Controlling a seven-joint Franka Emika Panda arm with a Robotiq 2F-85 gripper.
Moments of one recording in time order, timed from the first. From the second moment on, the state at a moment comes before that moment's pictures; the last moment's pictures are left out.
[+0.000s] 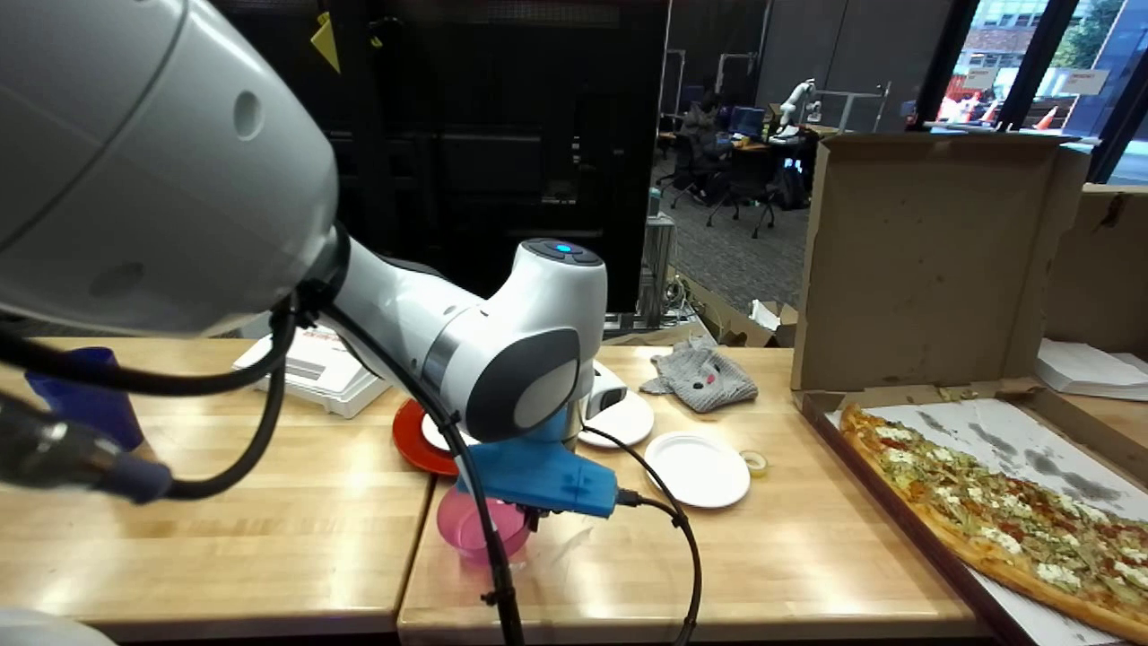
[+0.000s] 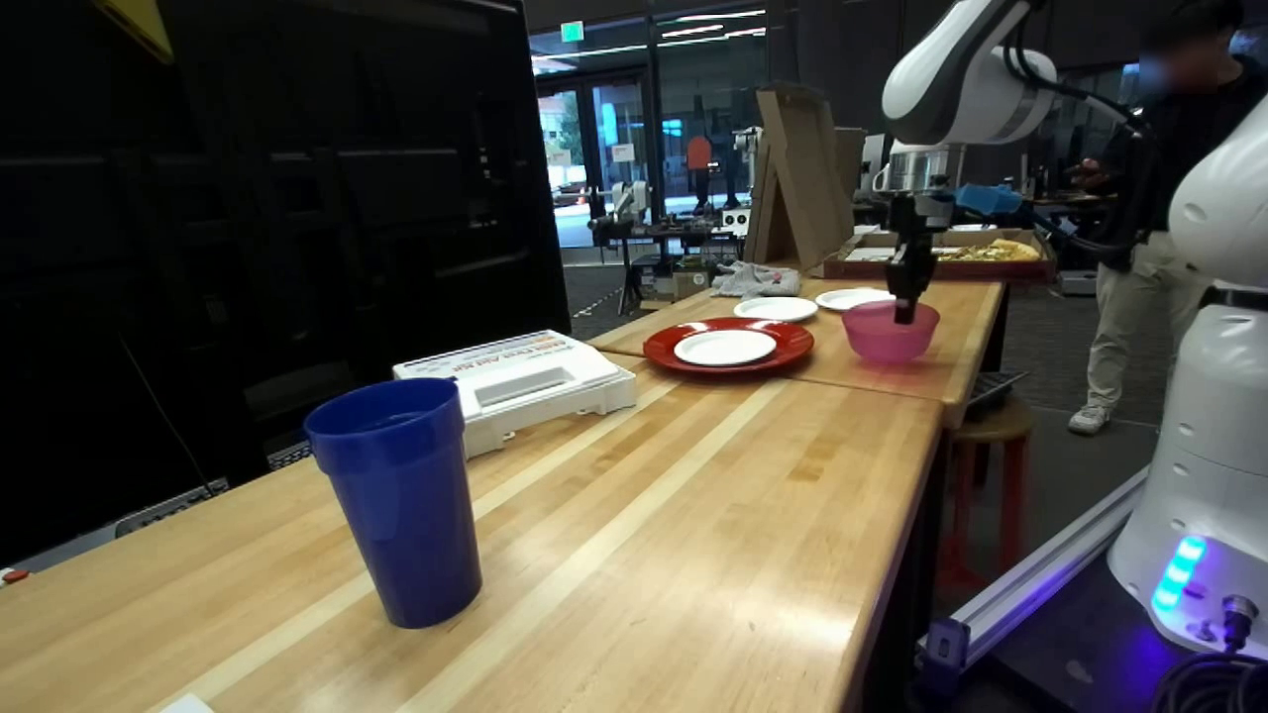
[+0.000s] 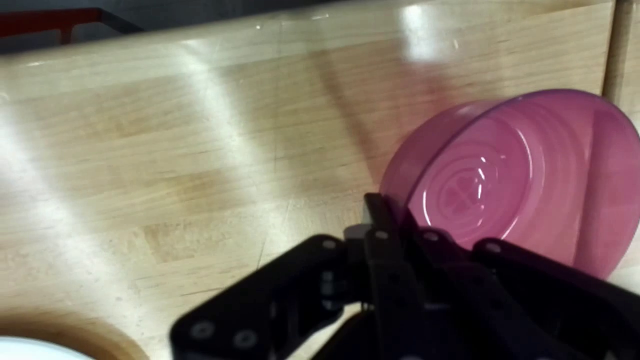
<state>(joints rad) -0.06 -0.42 -0.22 -2.77 0.00 2.37 -0.49</state>
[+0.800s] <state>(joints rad) -0.05 -0.59 -0.21 -2.77 0.02 2.28 -0.47</state>
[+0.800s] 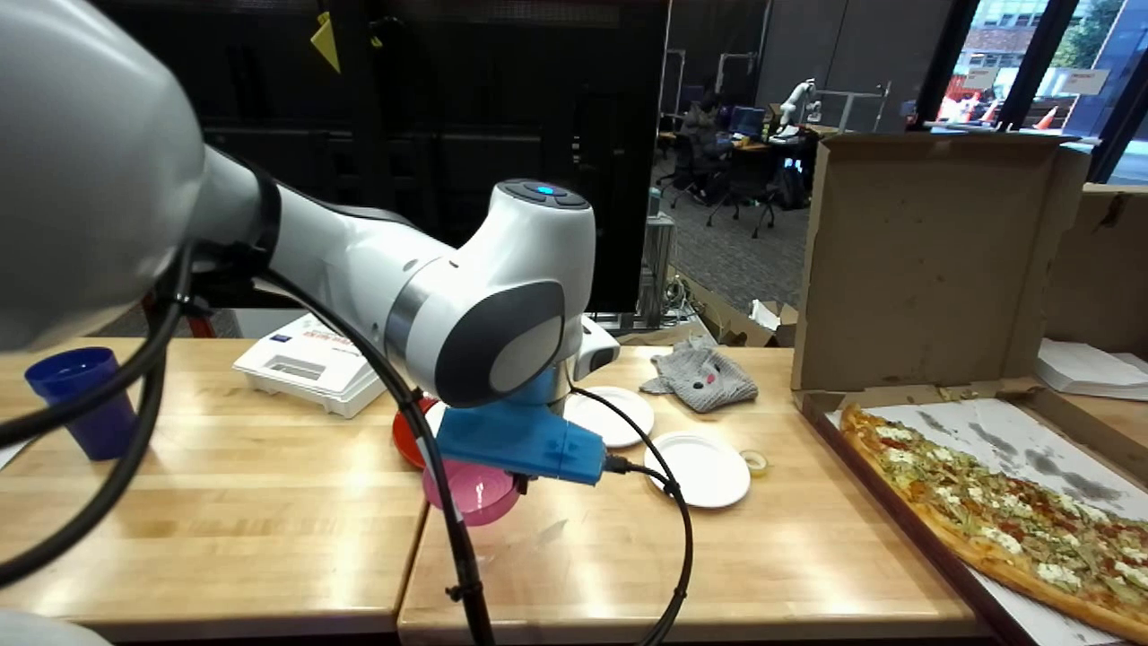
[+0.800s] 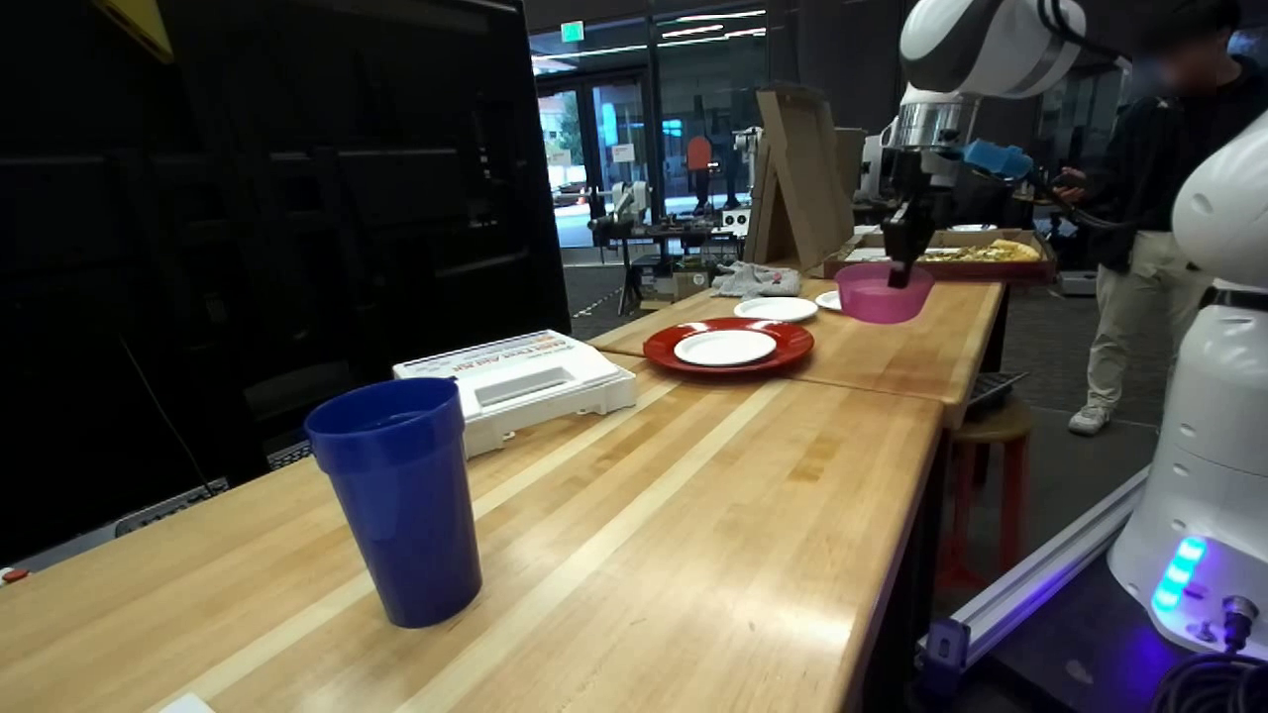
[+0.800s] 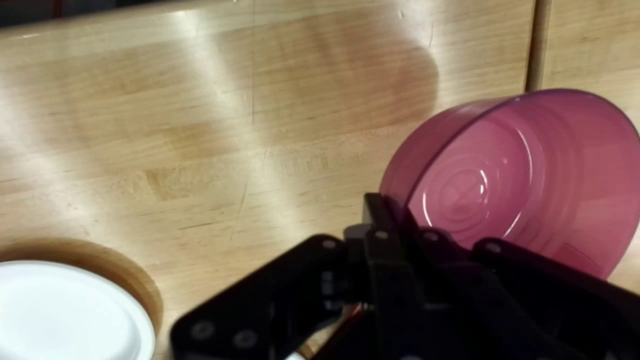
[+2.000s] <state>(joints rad) 0.09 -0.56 -0.19 -2.75 0.21 2.35 -0.39</state>
